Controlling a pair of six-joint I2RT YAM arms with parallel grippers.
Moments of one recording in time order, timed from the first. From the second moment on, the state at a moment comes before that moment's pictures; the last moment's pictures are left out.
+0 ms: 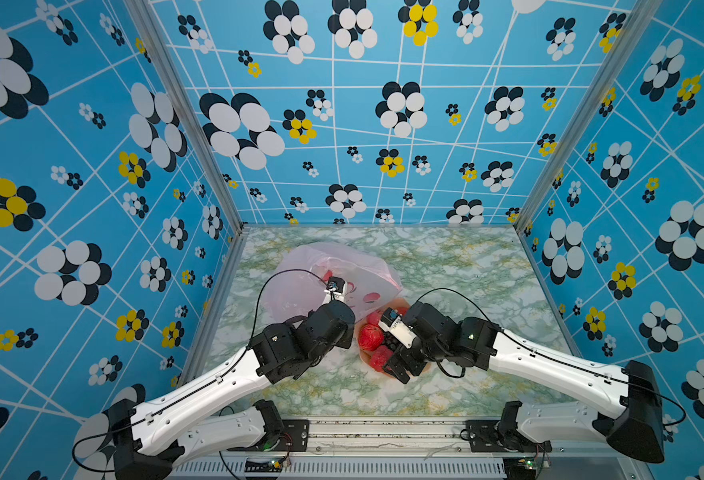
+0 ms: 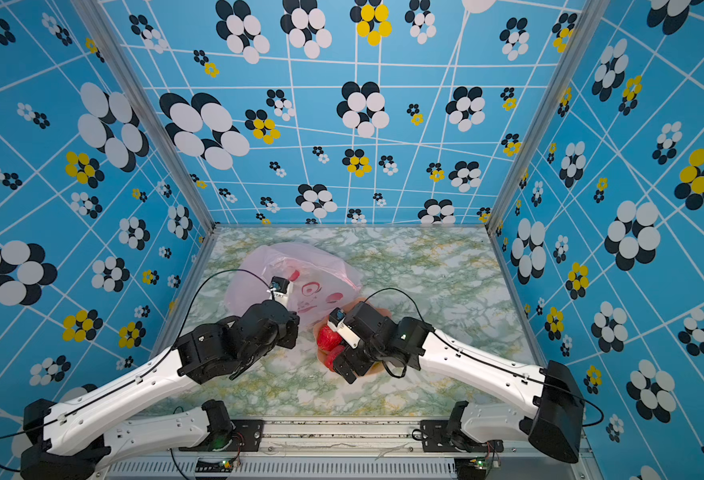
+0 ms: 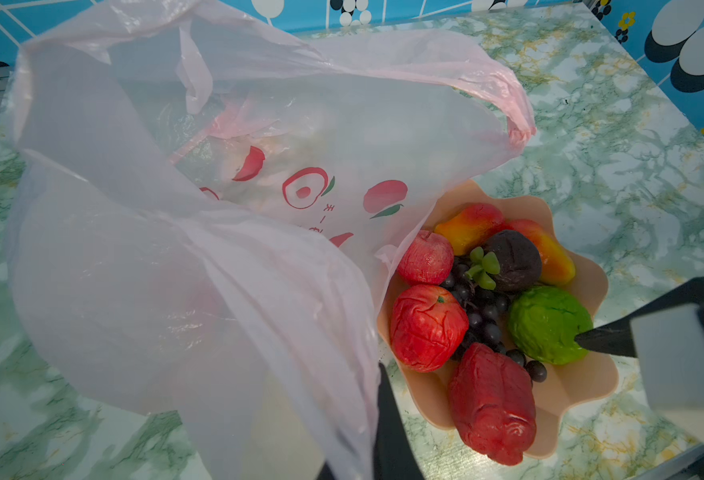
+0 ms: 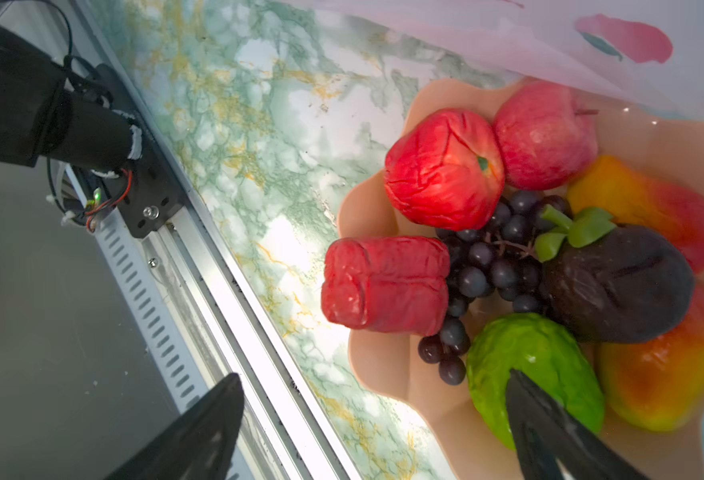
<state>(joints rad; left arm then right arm) -0.99 1.00 1.02 -0.79 -0.46 -0.54 1.06 1.26 1.01 -0.73 -0.06 0.14</state>
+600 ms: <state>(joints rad) -0.99 0.96 0.98 -0.76 -0.46 -0.58 1.15 1.45 1.01 -0.61 0.13 0.00</state>
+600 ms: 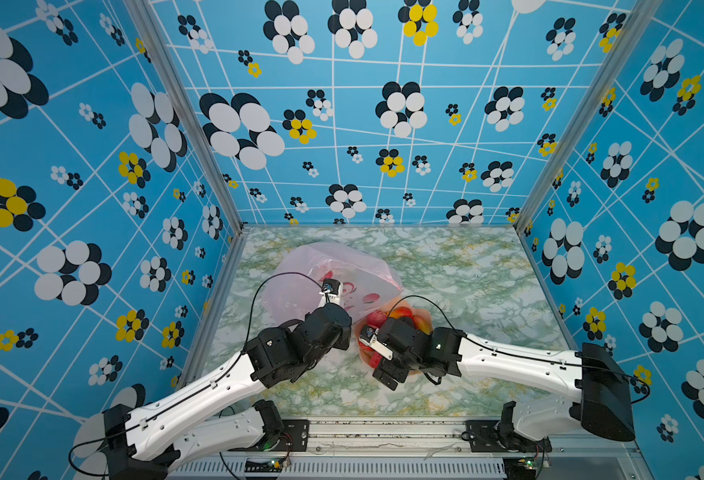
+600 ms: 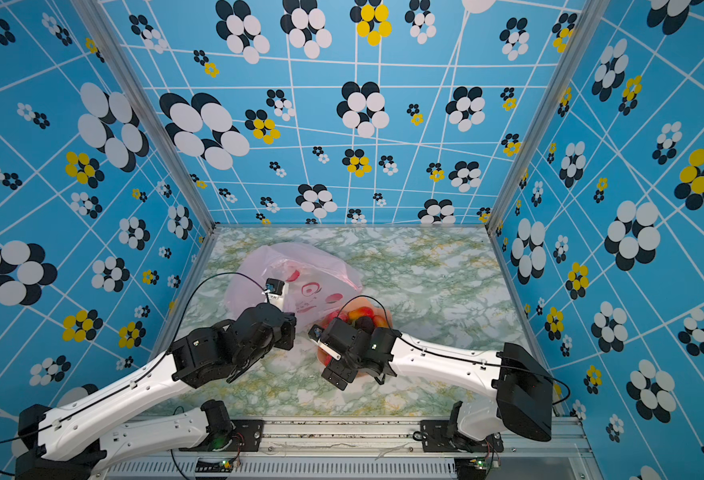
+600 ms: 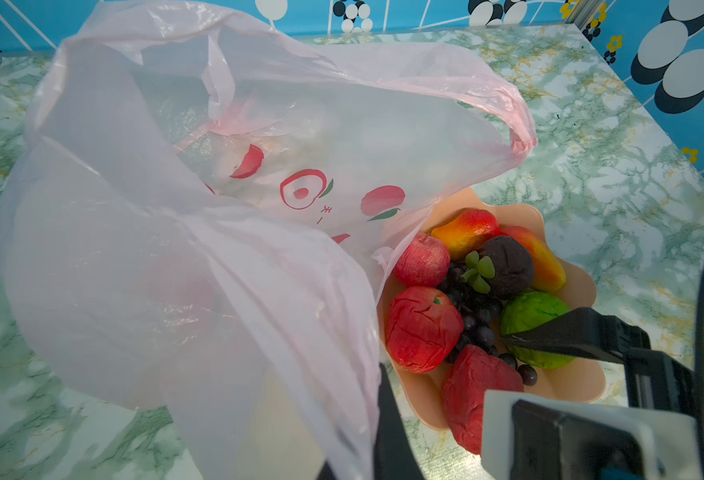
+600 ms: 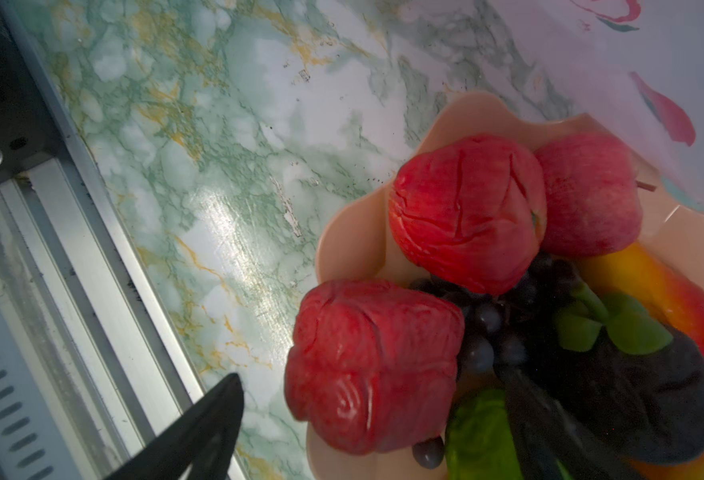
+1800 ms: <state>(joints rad) -0.97 0.94 0.96 -0.73 -0.44 -0.58 1.09 1.19 0.97 -0.57 0.21 0.11</state>
